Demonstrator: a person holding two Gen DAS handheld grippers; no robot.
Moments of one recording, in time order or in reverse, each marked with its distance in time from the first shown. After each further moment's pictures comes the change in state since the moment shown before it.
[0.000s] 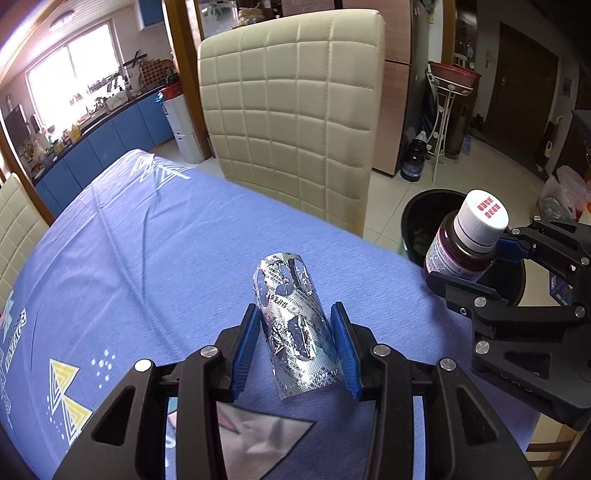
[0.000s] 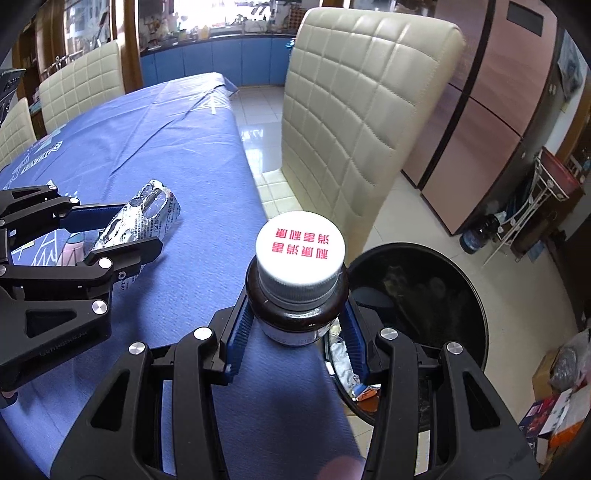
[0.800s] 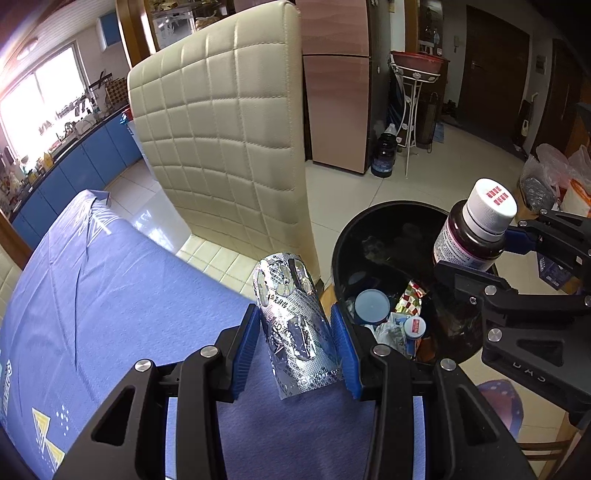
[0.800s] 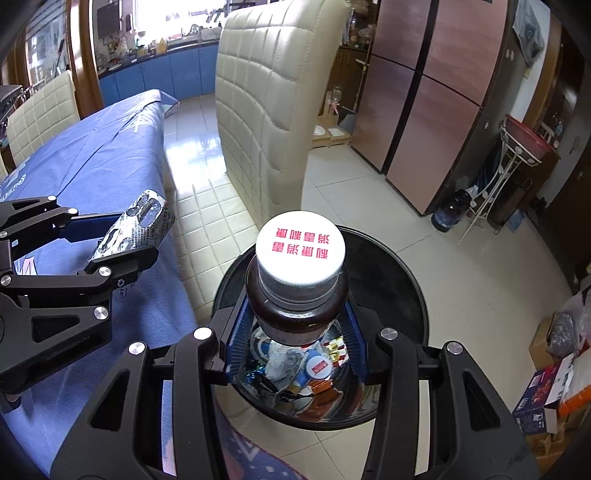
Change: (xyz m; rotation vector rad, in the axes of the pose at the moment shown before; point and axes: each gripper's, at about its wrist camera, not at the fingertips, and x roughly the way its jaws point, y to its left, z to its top) left arm 0.025 -0.078 0.045 0.101 -0.010 -0.061; right arm -0.005 -0.094 -0.016 0.123 -0.006 -0.075
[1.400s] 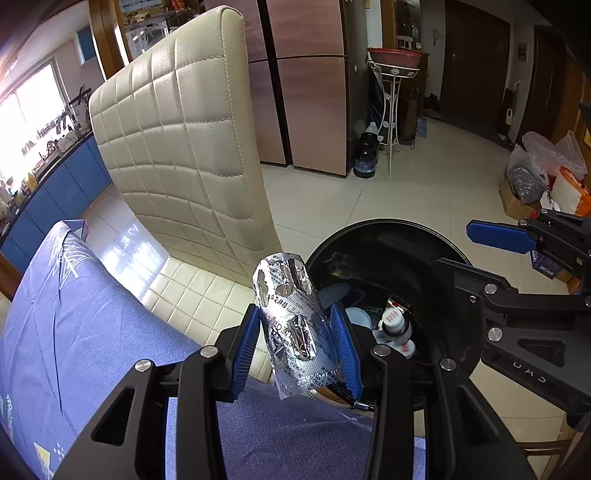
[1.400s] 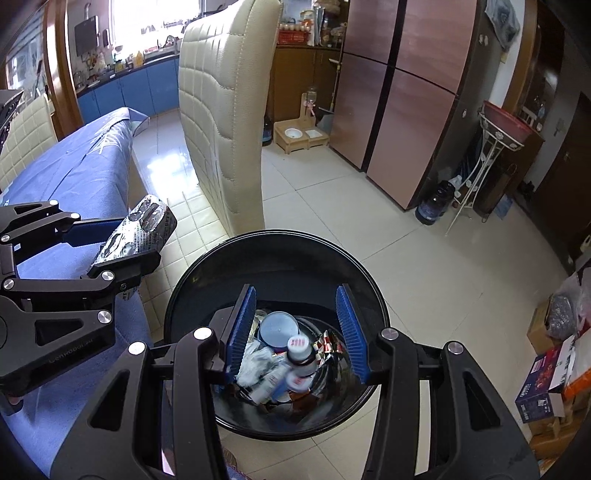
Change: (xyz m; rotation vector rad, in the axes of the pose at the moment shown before) left arm 0.022 -0.035 0.034 0.066 -0.008 -0.037; right arm 0.010 -0.043 0.004 0.076 -0.014 -0.035
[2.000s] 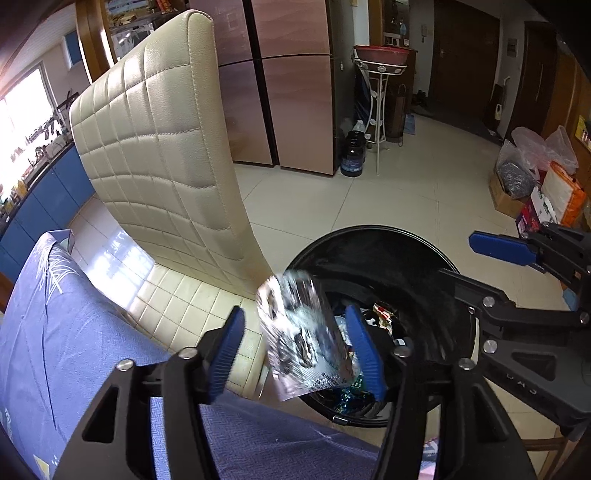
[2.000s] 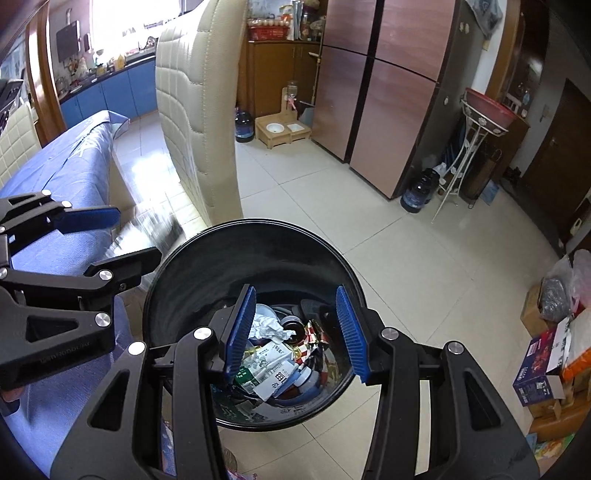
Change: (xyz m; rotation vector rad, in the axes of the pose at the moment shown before) left arm 0.005 -0.014 0.014 0.018 0.002 -0.039; right arm -0.002 -0.016 -0.011 0.050 0.019 -0.055
